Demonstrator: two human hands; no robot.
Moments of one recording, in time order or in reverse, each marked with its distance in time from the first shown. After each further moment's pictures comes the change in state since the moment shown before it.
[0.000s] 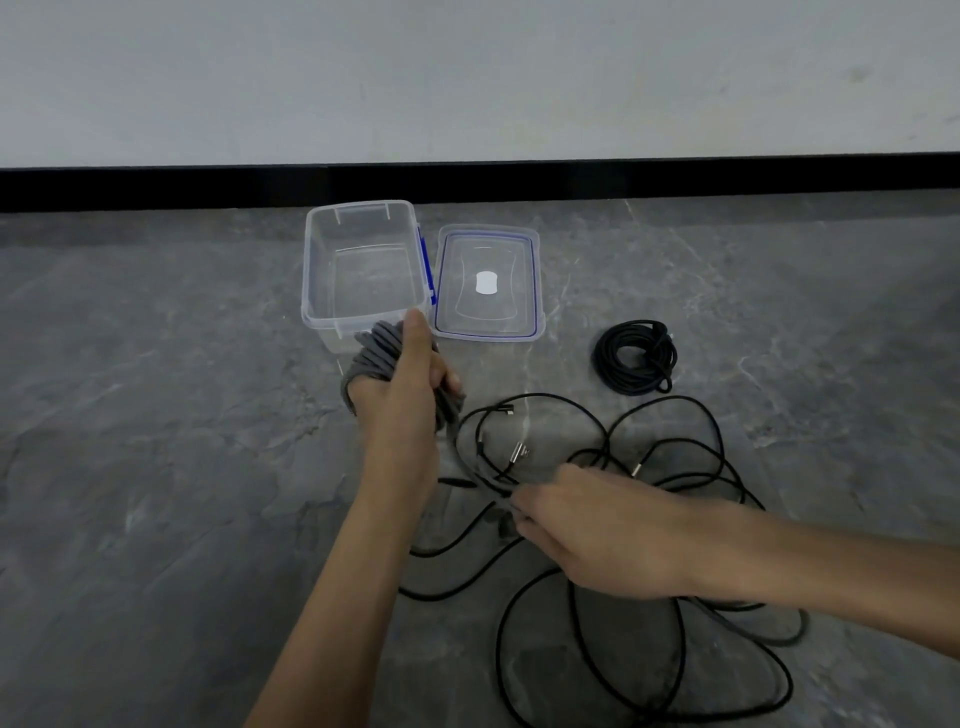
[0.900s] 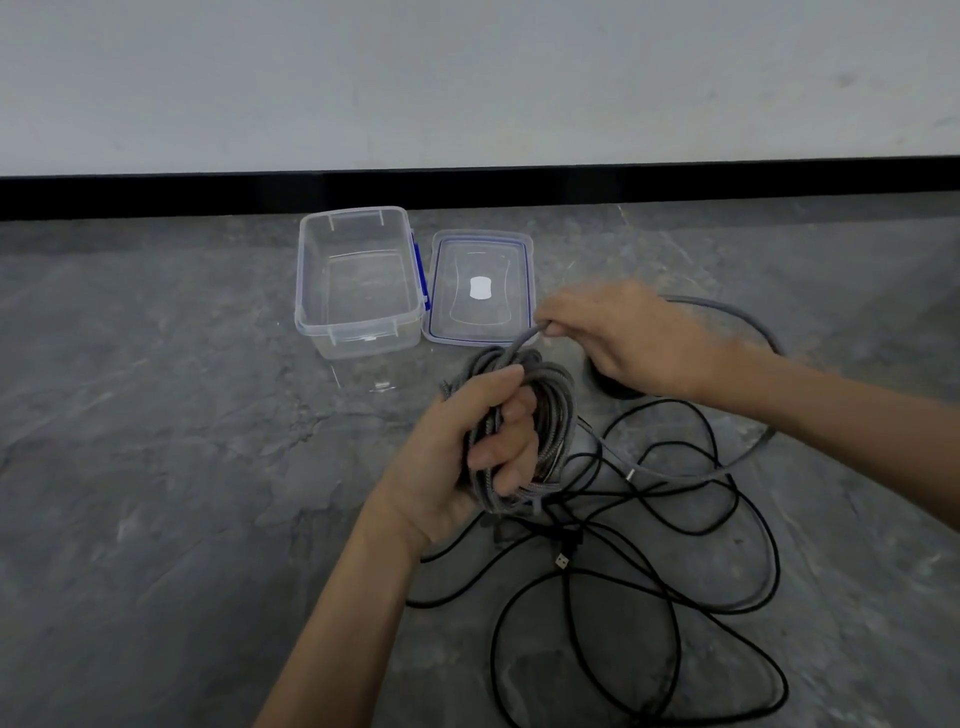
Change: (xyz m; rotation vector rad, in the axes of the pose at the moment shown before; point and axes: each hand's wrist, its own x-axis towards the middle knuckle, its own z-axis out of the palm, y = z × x) left_hand -0.023 0.004 0.001 -0.243 -0.867 -0.481; right_hand 0.037 0.088 -0.079 -0.237 0.766 -0.295
